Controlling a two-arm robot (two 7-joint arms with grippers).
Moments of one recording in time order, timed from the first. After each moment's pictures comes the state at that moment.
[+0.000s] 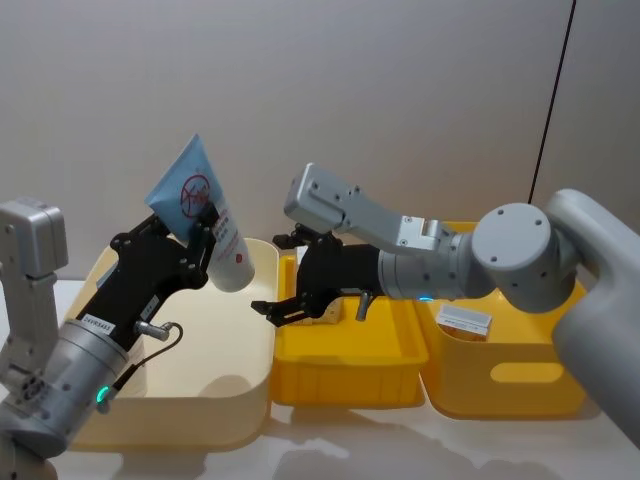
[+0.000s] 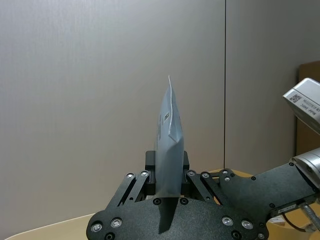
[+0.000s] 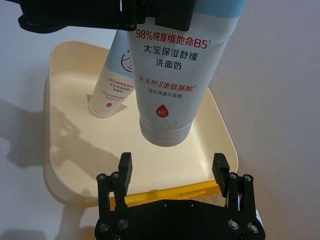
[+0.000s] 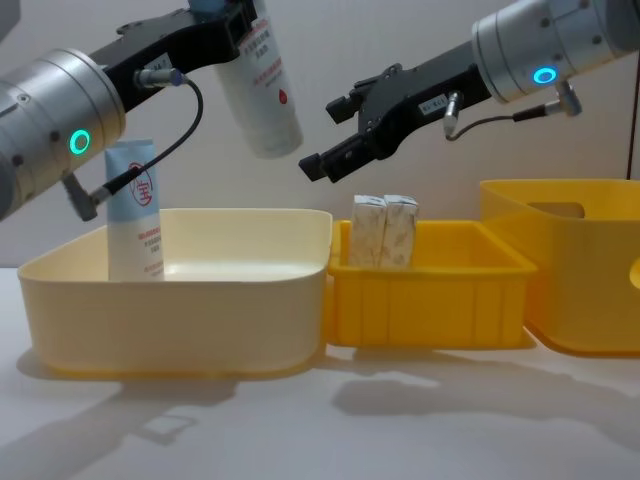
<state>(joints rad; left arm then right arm) -0.39 0.18 0.24 -1.49 -0.42 -0.18 -0.33 1.00 0.29 -0.73 -1.07 0.01 0.14 0.78</state>
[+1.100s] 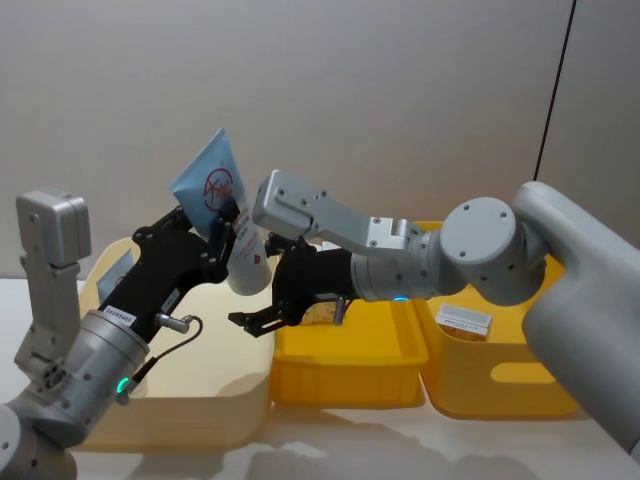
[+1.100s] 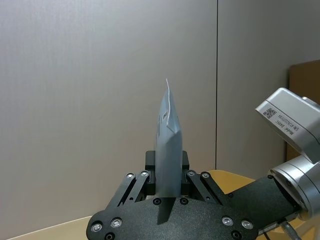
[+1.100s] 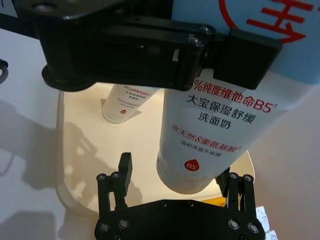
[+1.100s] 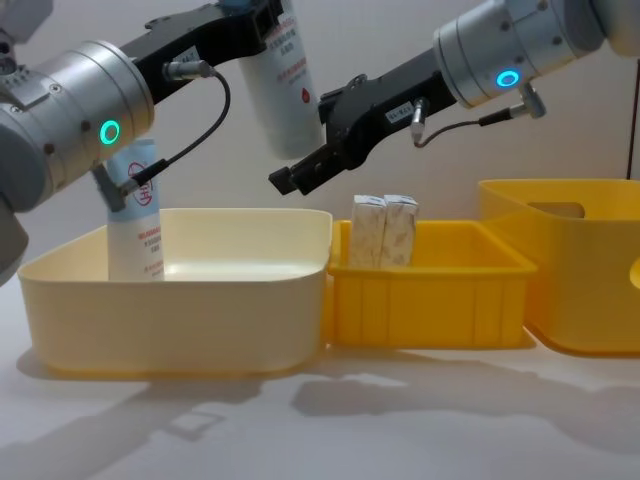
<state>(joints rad) -0.42 0.16 0.27 -1.47 -0.43 -0.17 -0.34 1.05 0.24 -0.79 -1.00 0.02 0.13 0.81</state>
